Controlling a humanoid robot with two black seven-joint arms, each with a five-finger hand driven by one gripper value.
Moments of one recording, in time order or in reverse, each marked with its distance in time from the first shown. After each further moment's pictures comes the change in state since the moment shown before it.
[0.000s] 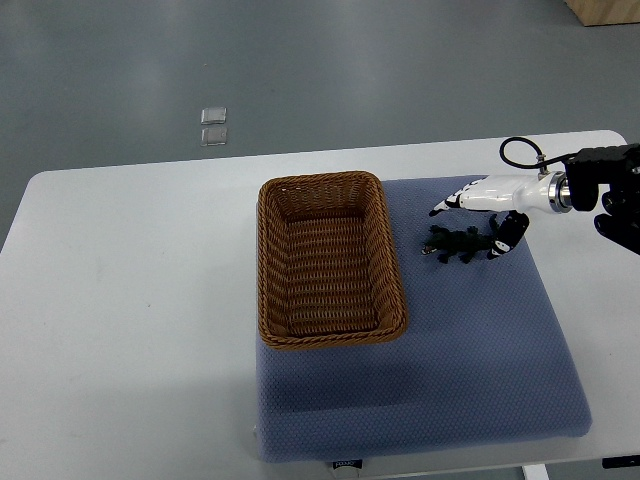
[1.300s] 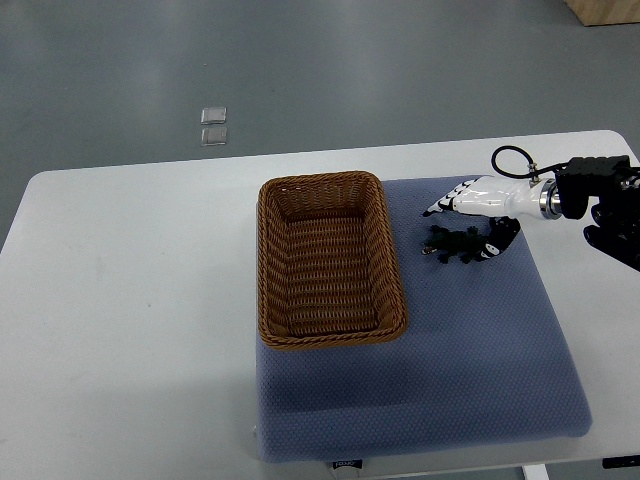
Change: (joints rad) left arm 0.000 0.000 0.000 0.000 0.000 0.000 0.000; right arm -0.022 0.052 -0.022 -0.054 0.011 -0.095 0.000
